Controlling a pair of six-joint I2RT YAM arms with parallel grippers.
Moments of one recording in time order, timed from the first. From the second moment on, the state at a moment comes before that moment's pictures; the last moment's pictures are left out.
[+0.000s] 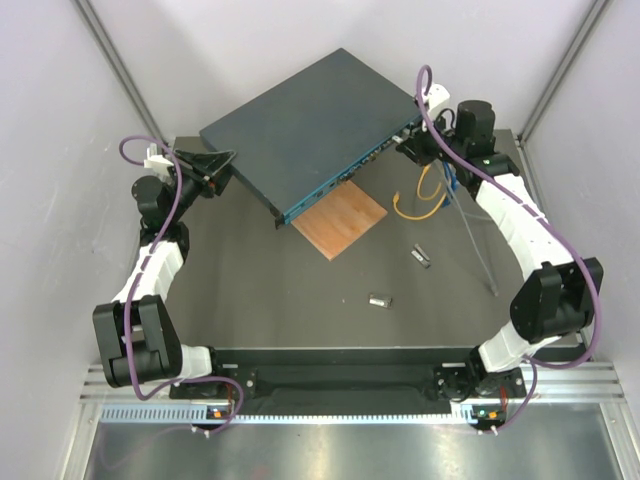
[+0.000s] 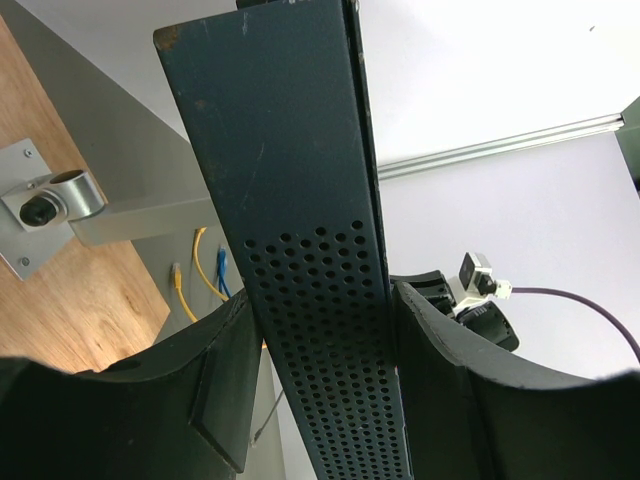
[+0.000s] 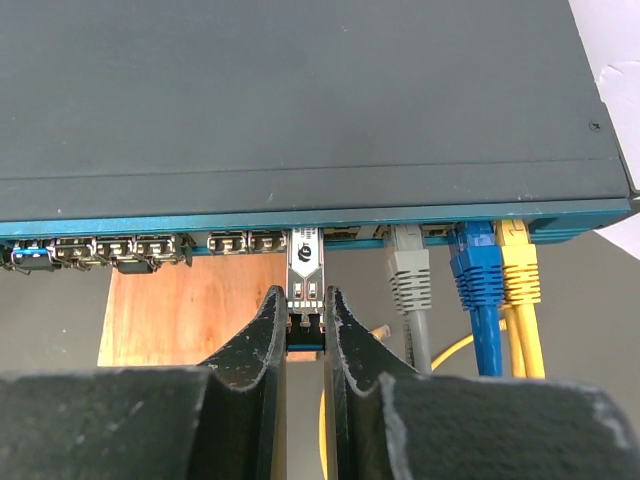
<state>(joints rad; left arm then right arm) 0.18 1.35 0.84 0.65 0.70 -1.41 0.23 1.58 1.50 -0.24 -0.45 -0.18</state>
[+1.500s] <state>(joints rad) 0.18 1.35 0.84 0.65 0.70 -1.40 0.15 1.57 1.63 -0.42 -0.52 -0.26</state>
